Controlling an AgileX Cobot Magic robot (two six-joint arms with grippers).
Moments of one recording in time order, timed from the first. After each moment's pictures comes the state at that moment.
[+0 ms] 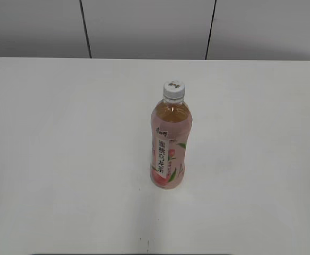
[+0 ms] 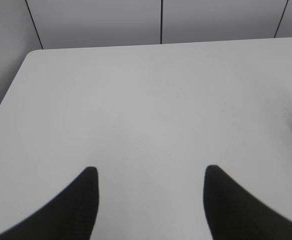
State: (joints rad) left arm -0.05 -0.01 -0.56 0.06 1.03 -0.02; right arm -0.06 -0.01 -0.51 0.01 1.10 -0.11
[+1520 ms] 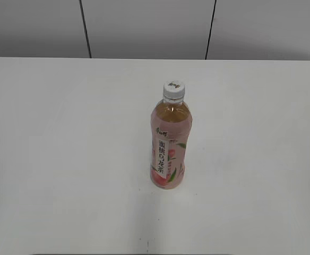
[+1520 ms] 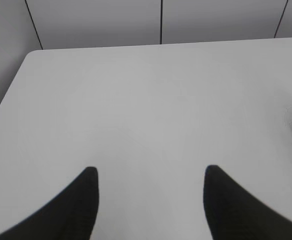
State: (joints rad) left arm -0.05 -0.01 -0.56 0.06 1.03 -0.02; right arm -0.06 -0.01 -0.51 0.01 1.10 -0.11
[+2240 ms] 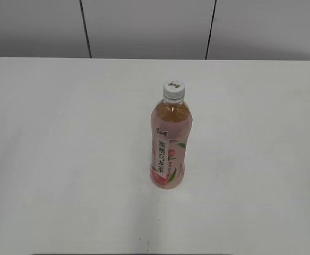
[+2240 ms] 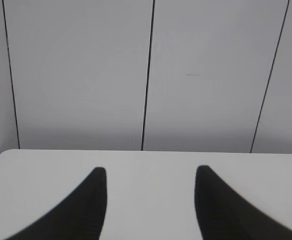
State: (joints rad) left arm -0.05 0.03 -0.36 -0.04 0.39 -0.02; right arm -0.06 -0.01 -0.51 0.01 1.10 -0.11
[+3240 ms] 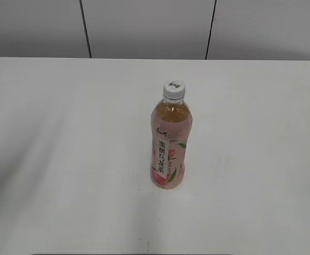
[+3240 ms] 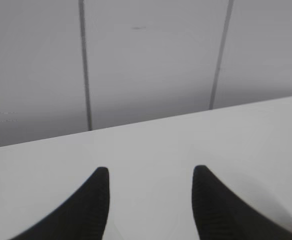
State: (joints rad) left arm -0.28 0.75 -0.21 0.06 -0.38 -0.03; right arm -0.06 -0.01 -0.51 0.01 1.10 -0.11
